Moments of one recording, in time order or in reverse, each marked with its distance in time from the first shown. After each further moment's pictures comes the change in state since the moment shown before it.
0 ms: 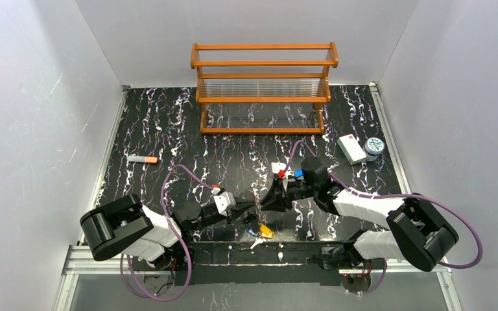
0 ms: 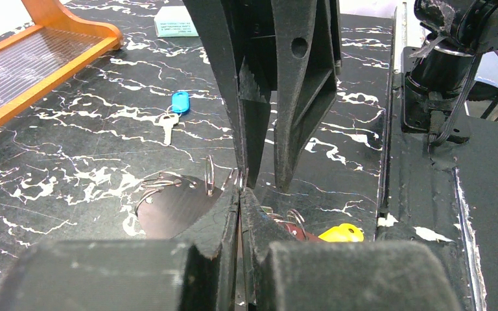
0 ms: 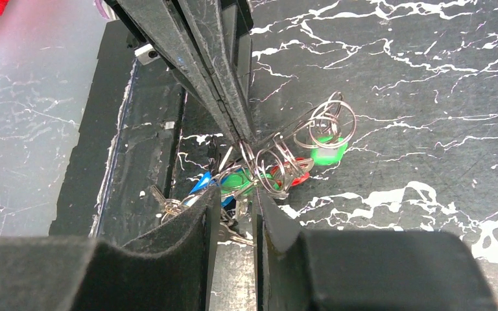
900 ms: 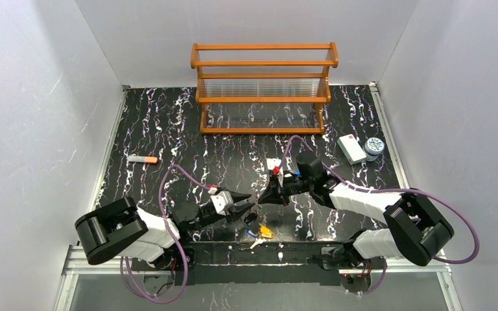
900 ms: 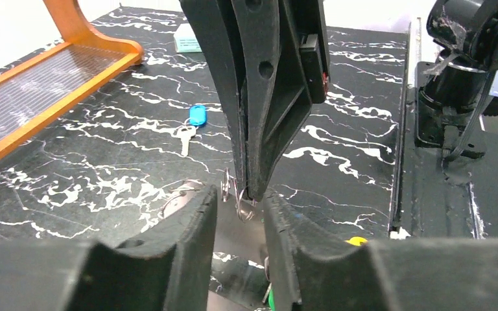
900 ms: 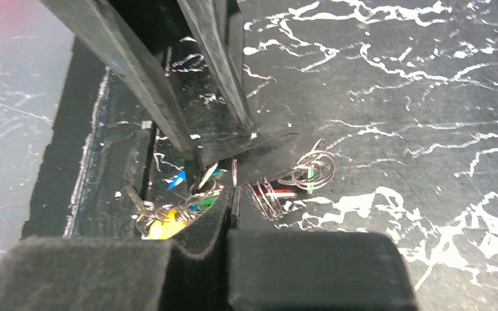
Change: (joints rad) left arm 0.000 -0.033 -0.004 -0.001 -0.035 0.013; right arm 0.006 0.051 0.083 -0.065 0.011 -0.074
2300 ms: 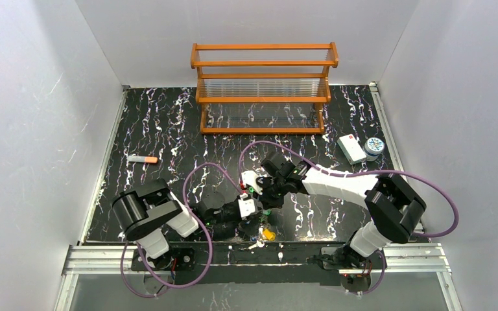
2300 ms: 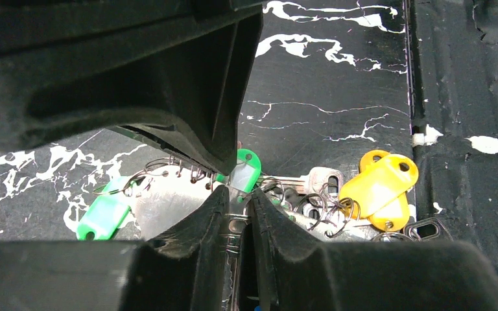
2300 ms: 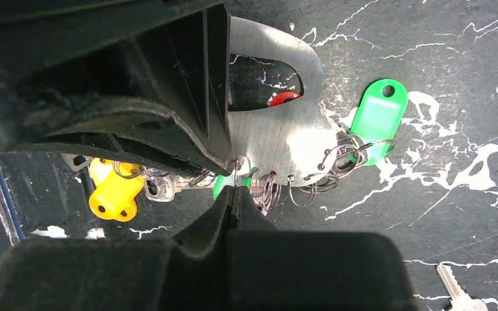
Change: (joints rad) left arm 0.000 0.292 0.164 -0.220 0.166 0.219; right arm 0.206 0.222 0.395 -0.793 0.507 -0.272
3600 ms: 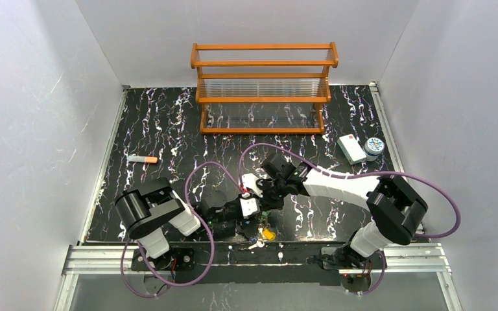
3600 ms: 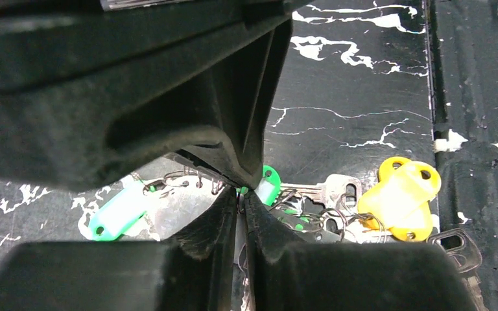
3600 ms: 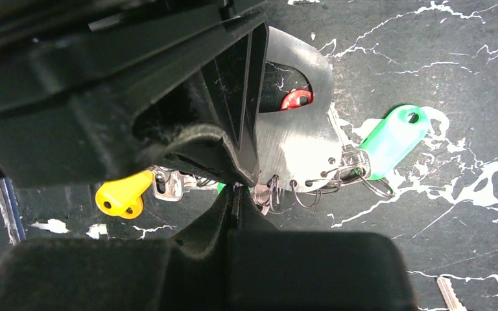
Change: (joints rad) left arm -0.002 0.025 0.023 0.004 -0.026 0.027; right arm 0.013 -0.012 -0.011 0.006 -0.027 -0.045
